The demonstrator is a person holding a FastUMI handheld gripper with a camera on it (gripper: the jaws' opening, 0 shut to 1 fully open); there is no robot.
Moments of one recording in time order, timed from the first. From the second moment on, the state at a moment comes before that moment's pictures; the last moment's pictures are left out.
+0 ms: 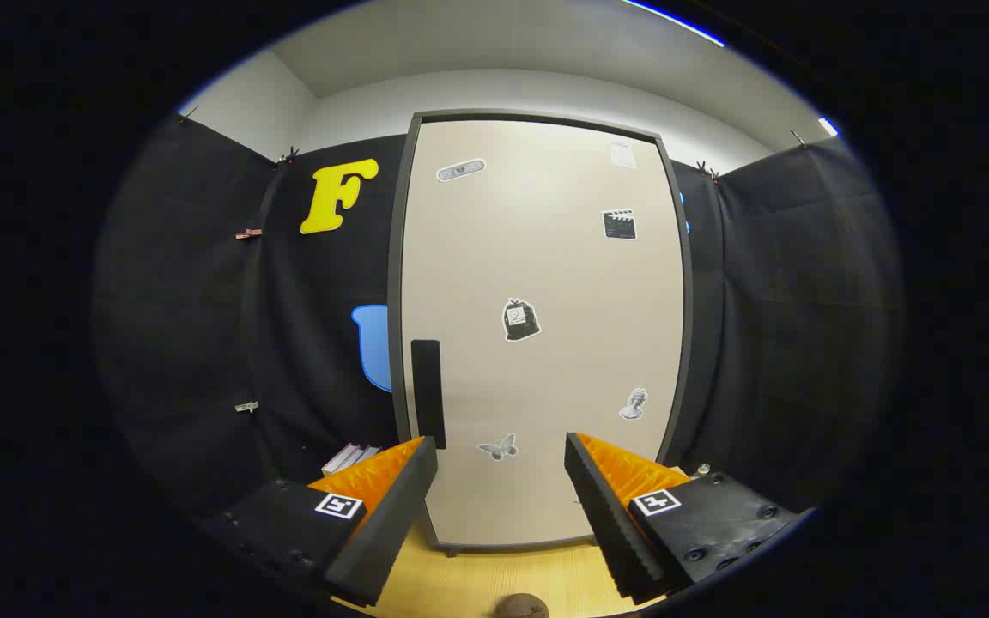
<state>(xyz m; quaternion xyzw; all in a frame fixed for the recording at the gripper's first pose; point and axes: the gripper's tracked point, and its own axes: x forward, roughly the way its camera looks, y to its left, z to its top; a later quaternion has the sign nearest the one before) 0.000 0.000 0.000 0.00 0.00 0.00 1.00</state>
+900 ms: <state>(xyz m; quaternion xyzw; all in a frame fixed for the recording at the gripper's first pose) 0.023 0.017 -0.001 0.01 0.01 0.02 1.00</state>
